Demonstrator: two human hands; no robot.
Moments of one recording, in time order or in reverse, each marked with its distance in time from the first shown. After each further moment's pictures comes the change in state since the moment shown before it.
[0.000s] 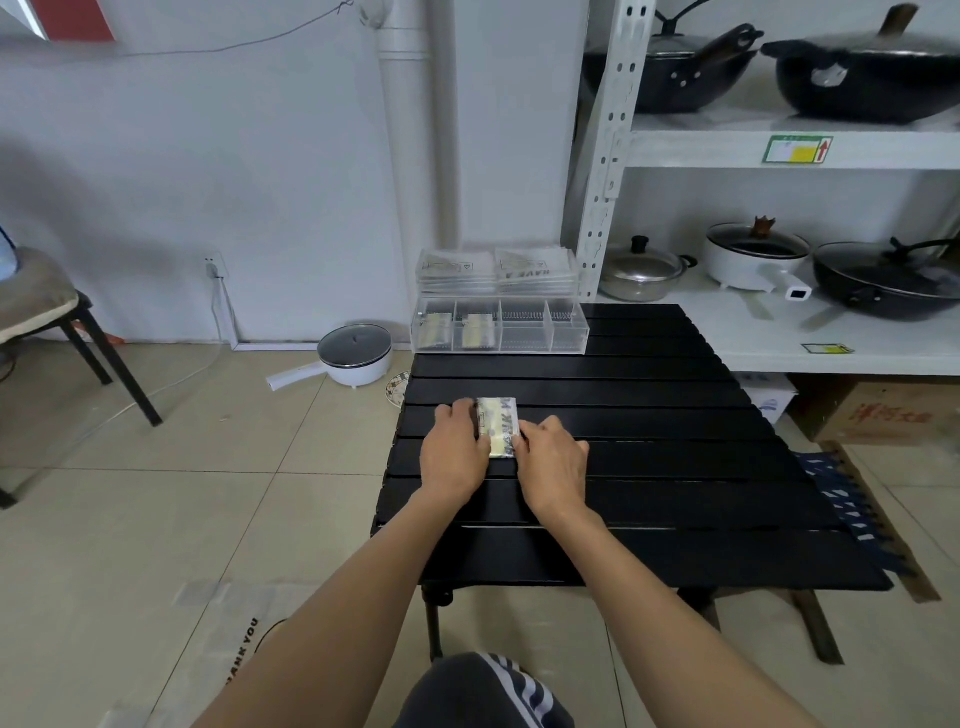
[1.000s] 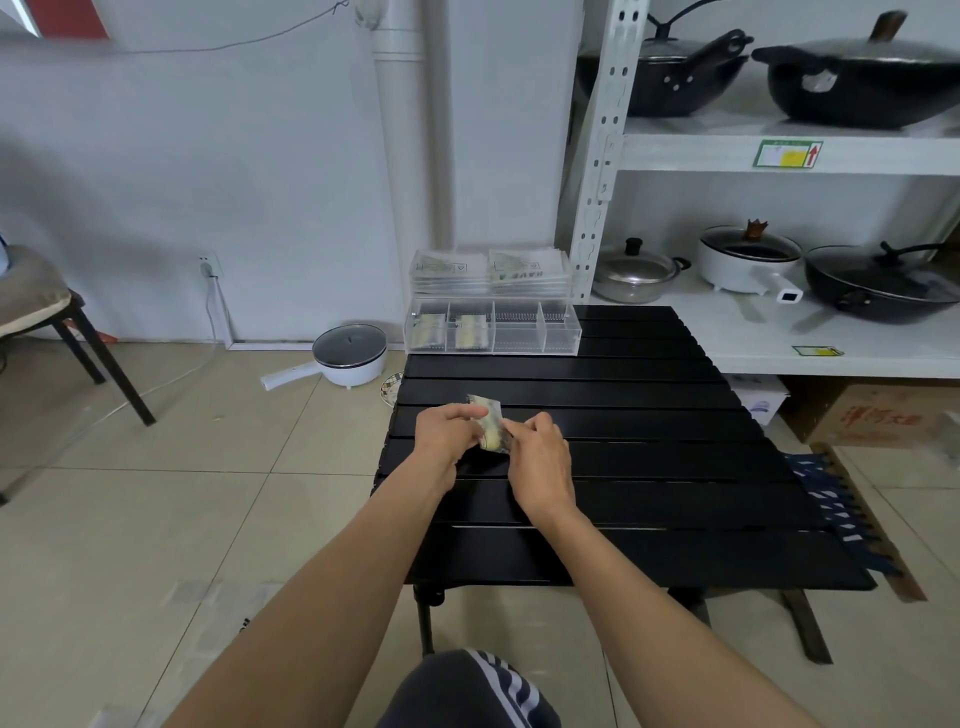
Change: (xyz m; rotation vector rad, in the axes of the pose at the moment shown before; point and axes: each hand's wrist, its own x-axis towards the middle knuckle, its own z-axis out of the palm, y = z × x) left_hand 0.013 0.014 -0.008 -0.955 -0.086 -0.471; right_hand -0.001 0.003 0.003 0.147 -0.035 -0.061
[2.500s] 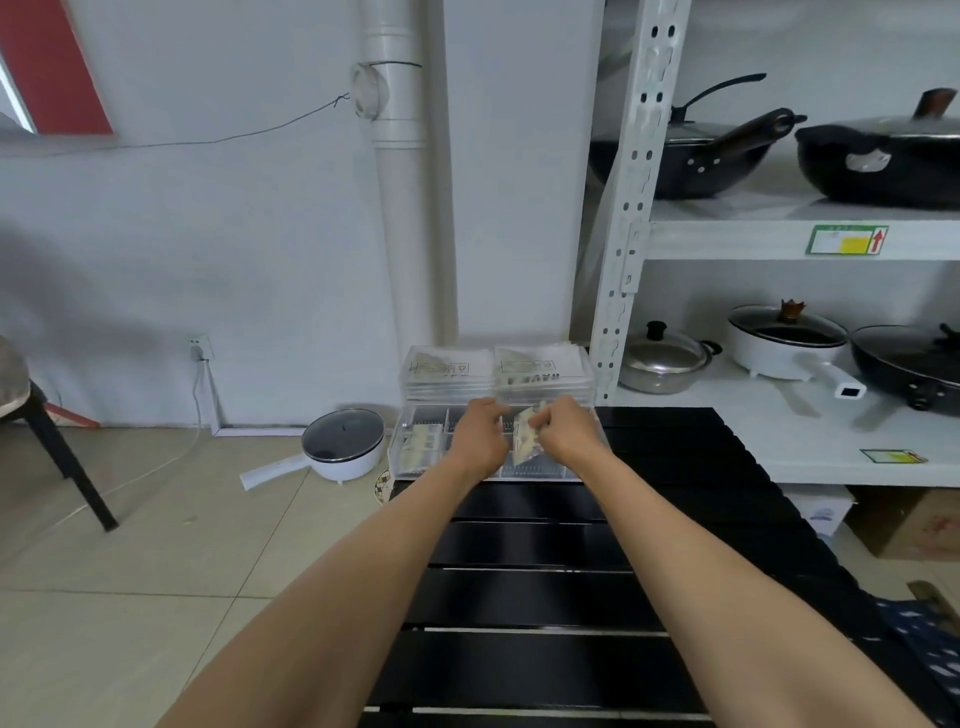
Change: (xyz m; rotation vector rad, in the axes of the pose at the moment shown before) left_hand 0.180 0.087 0.064 0.841 -0.125 0.535; right_hand 0.245 0.014 -0.035 0.171 -0.133 0.185
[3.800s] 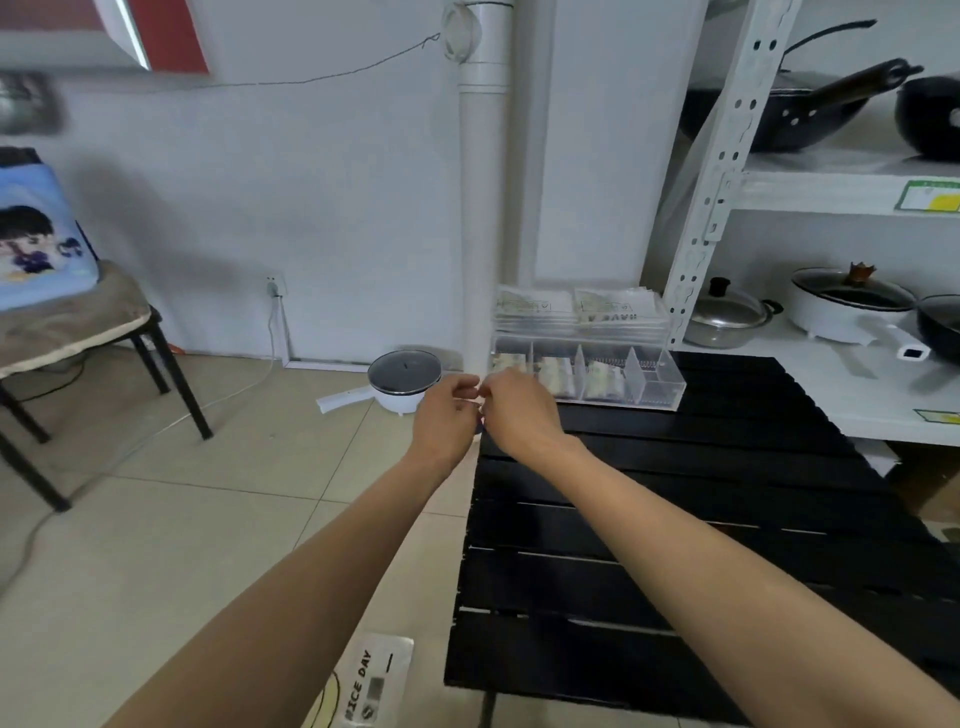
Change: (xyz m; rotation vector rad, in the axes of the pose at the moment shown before) left_hand -0.157 -0.072 -0.097 -0.405 0.302 -0.166; right_hand -0.140 -0.123 0.091 -0.320 -0.030 -0.382
